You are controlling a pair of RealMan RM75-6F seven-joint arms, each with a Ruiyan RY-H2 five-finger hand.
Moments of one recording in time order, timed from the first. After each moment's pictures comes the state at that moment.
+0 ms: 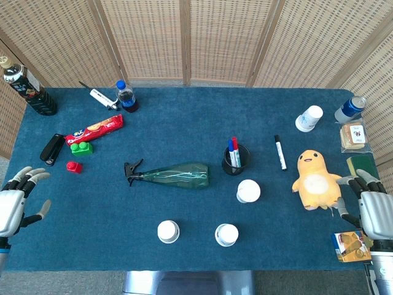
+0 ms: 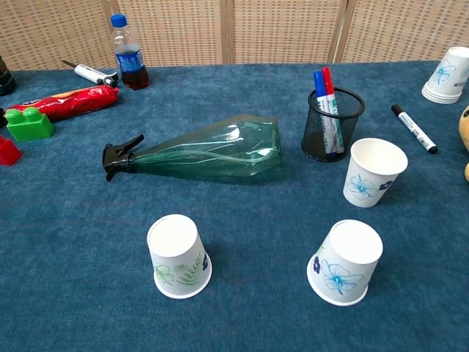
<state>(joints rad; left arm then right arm) -0.12 -1.03 -0.05 -1.80 1.47 1.45 0.00 0.11 -1.00 0.13 -1.81 -1.42 1.46 -0.04</state>
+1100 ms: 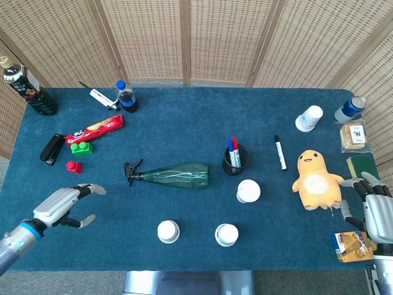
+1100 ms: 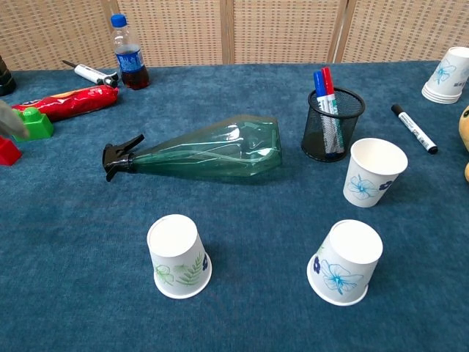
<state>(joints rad) -0.48 -0.84 0.01 -1.87 1.62 0.86 -0.53 0.08 -0.99 0.12 -1.82 -1.42 1.50 -0.03</state>
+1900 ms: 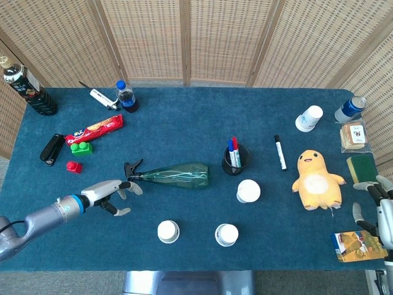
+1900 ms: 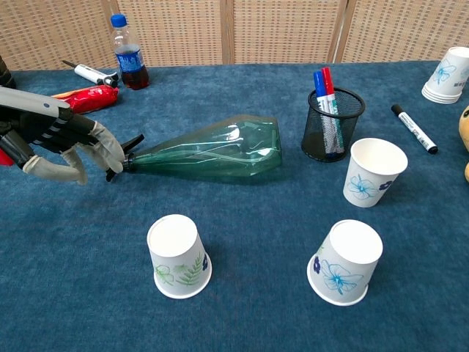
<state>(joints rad) -0.86 -1.04 0.08 -1.63 1.71 0.58 -1.03 0.04 -0.96 0.12 -1.83 -1.41 1.54 -0.01</state>
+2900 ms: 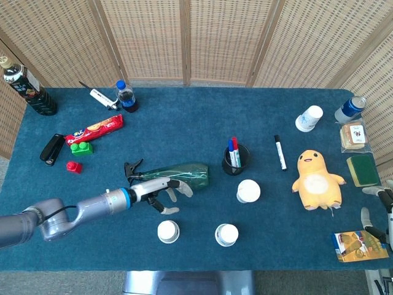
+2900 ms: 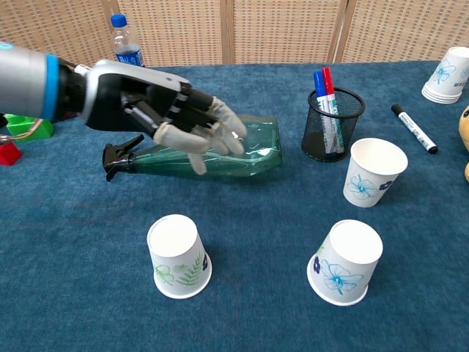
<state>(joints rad) -1.10 -1.26 0.01 -1.58 1.67 0.60 -1.28 -0.01 -0.94 0.11 -1.83 -1.45 1.60 0.04</state>
